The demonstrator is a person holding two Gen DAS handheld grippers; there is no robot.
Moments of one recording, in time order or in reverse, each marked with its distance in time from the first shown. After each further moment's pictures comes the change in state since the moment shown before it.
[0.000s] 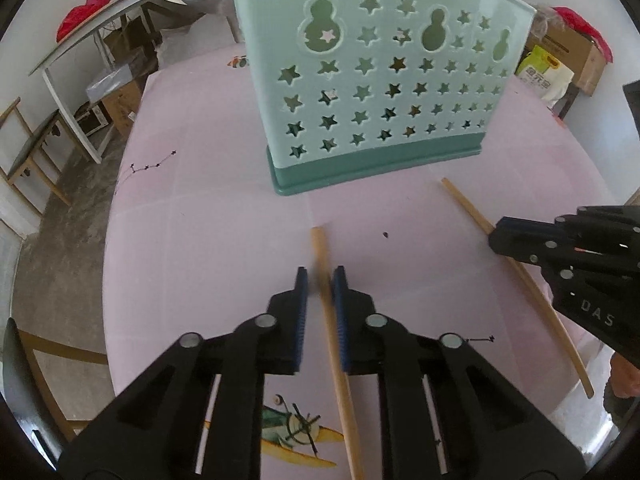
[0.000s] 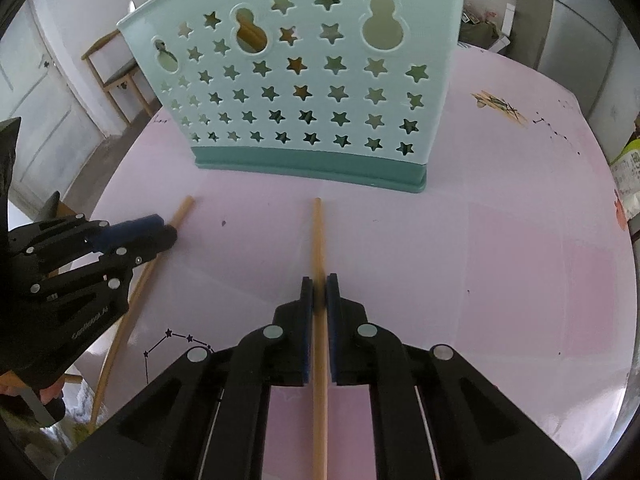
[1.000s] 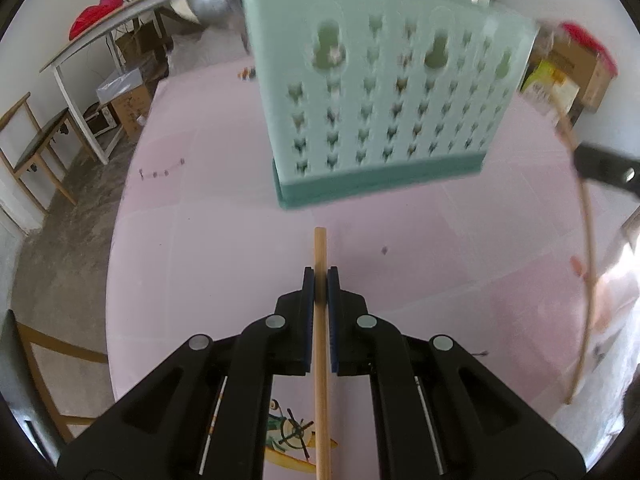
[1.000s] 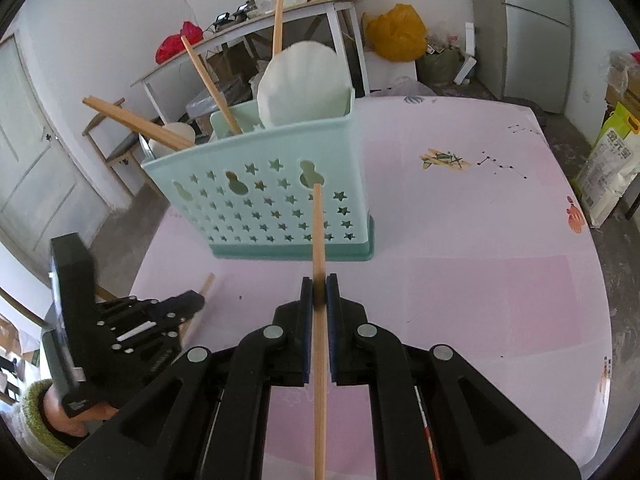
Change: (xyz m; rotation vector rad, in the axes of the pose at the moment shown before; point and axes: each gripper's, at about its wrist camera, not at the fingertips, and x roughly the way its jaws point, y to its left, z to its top) left arm -0.023 -0.001 -0.002 -0.046 -0.086 -0.018; right arm -0.080 -0.036 0.012 0.142 -0.213 0.031
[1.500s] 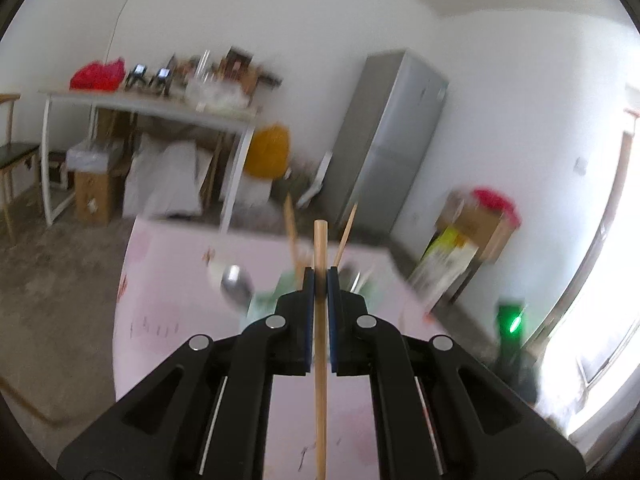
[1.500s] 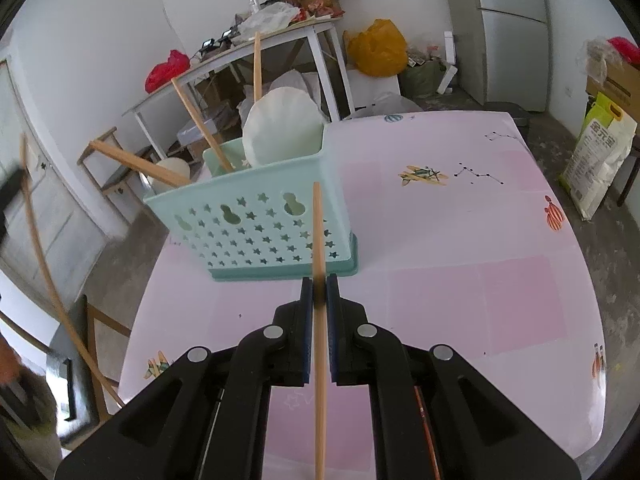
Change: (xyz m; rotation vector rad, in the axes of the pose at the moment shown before) left arm -0.196 0.058 0.056 -0.151 -0.549 -0.367; right arm -0.024 -0.010 -0.004 0.070 -0.079 -0.012
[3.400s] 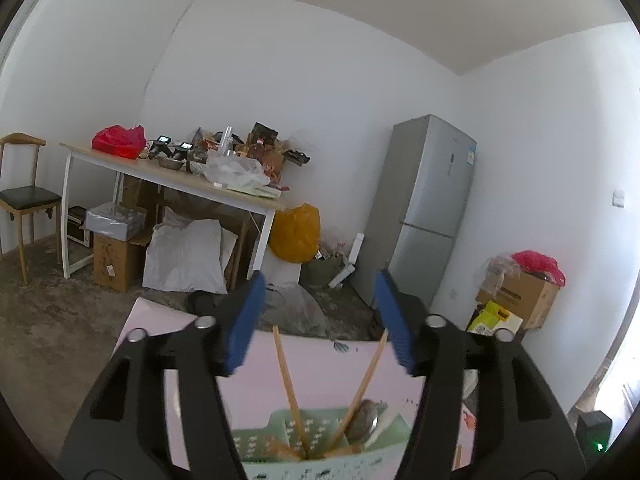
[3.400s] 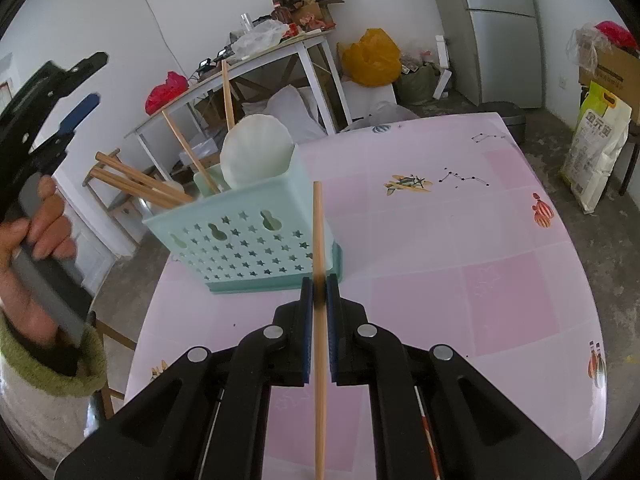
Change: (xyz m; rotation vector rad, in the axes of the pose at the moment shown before) left arm 0.092 -0.050 0.026 0.029 -0.268 0.176; right arm -0.014 -0.023 0.001 0.046 -0.047 0.027
